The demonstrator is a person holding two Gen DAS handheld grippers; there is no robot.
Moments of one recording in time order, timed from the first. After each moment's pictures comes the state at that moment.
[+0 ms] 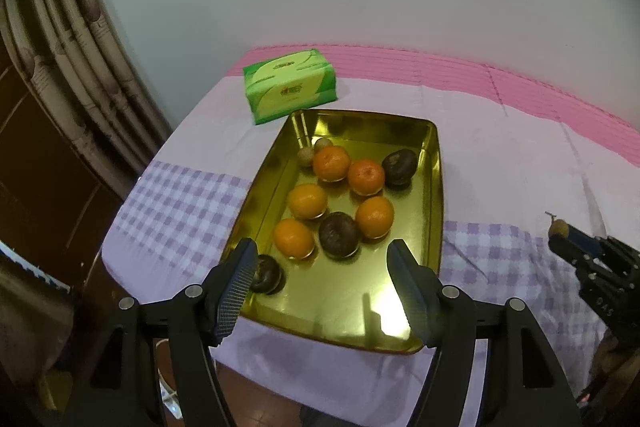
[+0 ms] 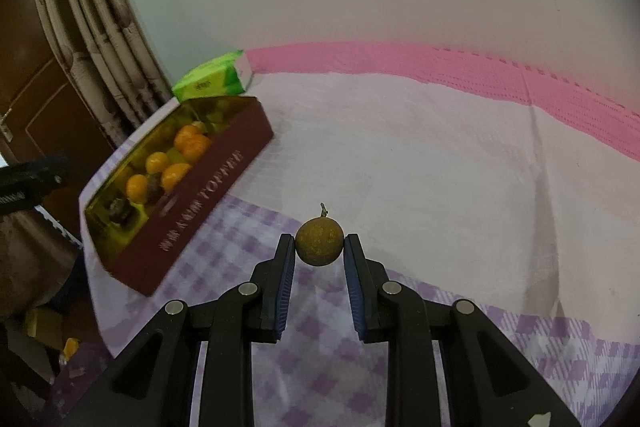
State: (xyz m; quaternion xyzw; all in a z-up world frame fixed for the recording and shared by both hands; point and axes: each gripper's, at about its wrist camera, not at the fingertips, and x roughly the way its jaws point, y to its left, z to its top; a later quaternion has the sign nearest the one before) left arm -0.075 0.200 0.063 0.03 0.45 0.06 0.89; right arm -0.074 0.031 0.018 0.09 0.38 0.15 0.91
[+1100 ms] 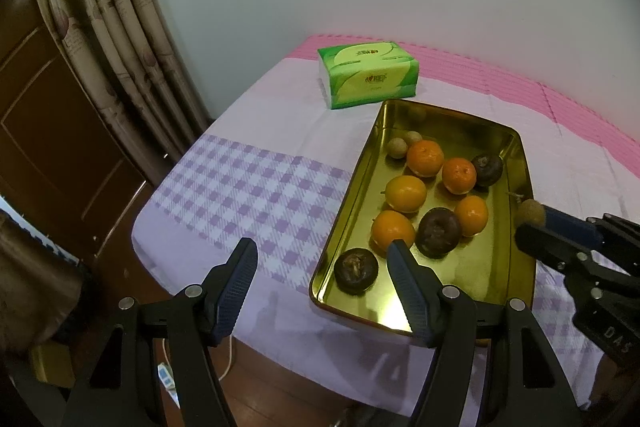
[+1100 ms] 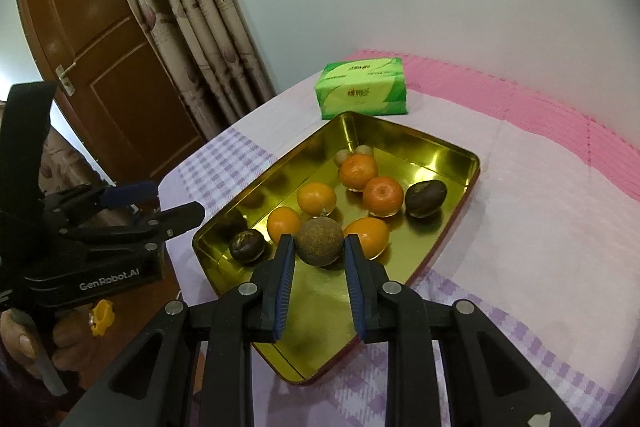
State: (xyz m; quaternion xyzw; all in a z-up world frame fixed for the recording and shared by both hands) left arm -0.083 0.280 0.051 0.00 0.45 0.12 0.89; right arm -0.034 0.185 0.068 0.05 0.38 0.29 0.88
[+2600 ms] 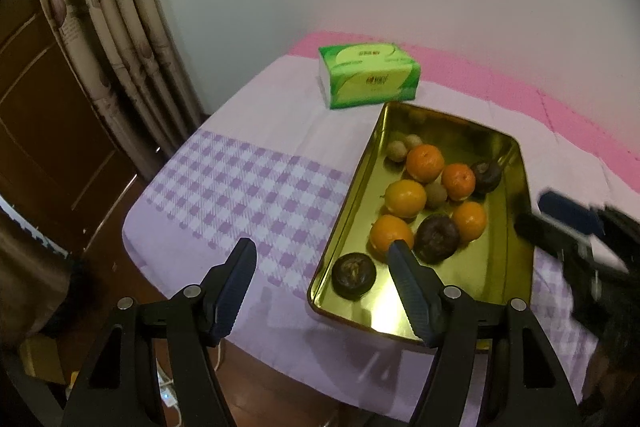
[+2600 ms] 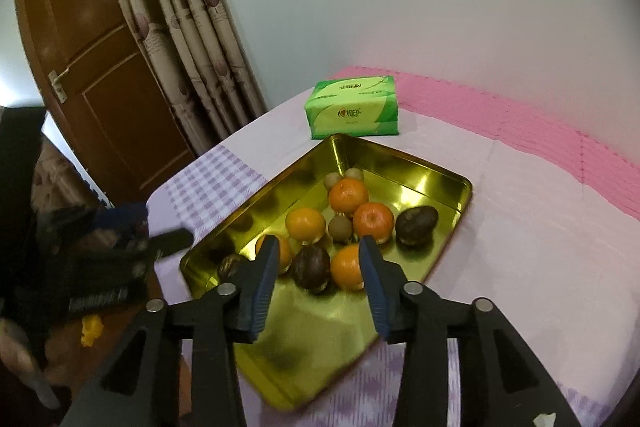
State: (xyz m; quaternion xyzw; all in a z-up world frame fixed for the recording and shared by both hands) left arm -0.080 0.288 0.049 -0.03 0.44 0.11 0.89; right arm -0.037 0.187 0.078 0.04 0.35 0.26 0.90
